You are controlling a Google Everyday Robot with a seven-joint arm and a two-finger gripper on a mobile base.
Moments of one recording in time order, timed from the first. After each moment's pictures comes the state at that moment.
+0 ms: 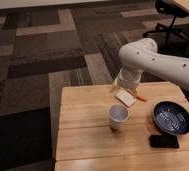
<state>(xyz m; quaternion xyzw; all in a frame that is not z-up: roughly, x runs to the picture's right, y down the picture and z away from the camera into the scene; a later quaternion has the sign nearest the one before) 0.169 0.034 0.716 -0.19 0.22 0.77 0.57</state>
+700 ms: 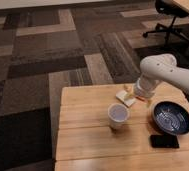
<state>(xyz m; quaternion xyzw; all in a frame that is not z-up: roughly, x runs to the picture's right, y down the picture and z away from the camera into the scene) 0.237 0.092 0.763 -0.23 0.24 0.77 0.55</state>
